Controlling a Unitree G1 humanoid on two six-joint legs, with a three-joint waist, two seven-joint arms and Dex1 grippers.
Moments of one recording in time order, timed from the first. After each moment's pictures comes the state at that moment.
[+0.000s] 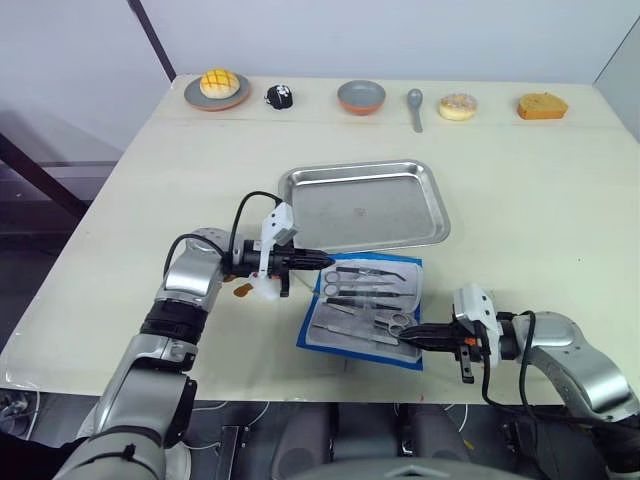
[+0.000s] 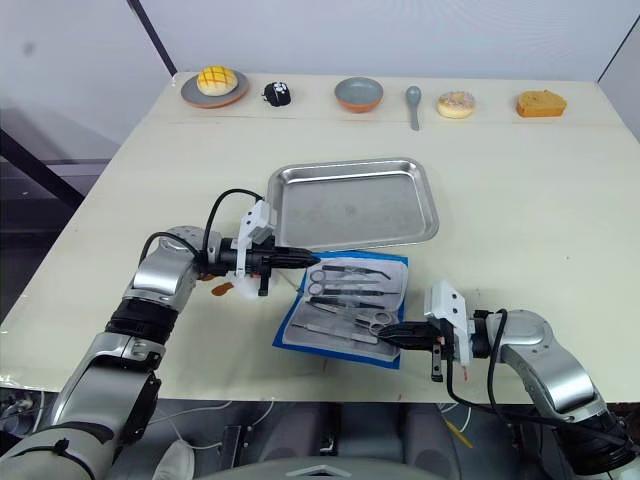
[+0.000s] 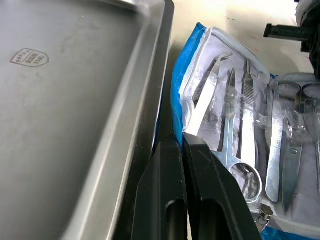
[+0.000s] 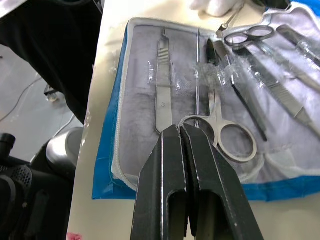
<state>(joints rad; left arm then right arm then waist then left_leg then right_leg) -0.62 0.57 -0.16 0.39 -0.26 0.32 -1.33 -0.03 -0.64 0.19 -0.30 0.43 0.31 1.13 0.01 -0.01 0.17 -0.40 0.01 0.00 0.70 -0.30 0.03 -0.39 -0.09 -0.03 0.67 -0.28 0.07</state>
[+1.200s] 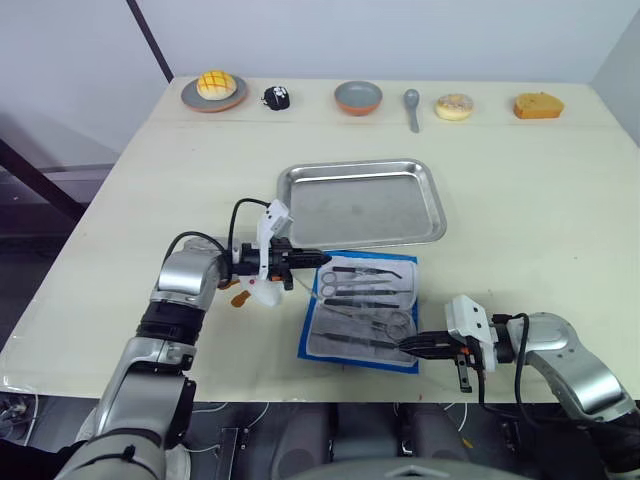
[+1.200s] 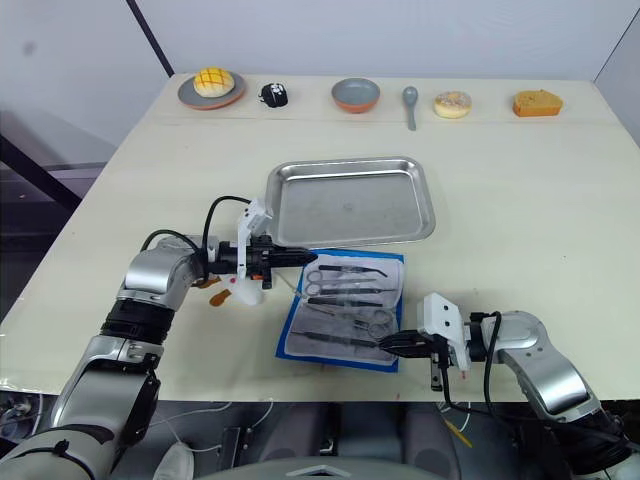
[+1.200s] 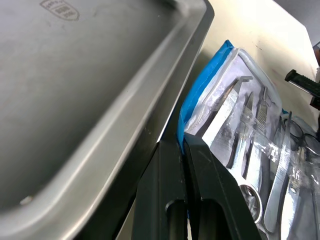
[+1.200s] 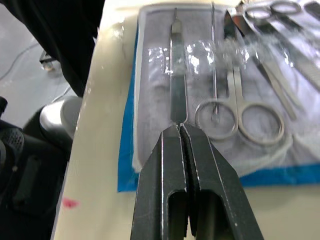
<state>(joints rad) -0.60 0.58 -0.11 0.31 -0.35 0.69 -1.20 -0.04 -0.66 0.24 -0.27 0.32 0.22 1.17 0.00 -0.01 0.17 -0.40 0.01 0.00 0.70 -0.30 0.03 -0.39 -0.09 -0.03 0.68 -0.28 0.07</state>
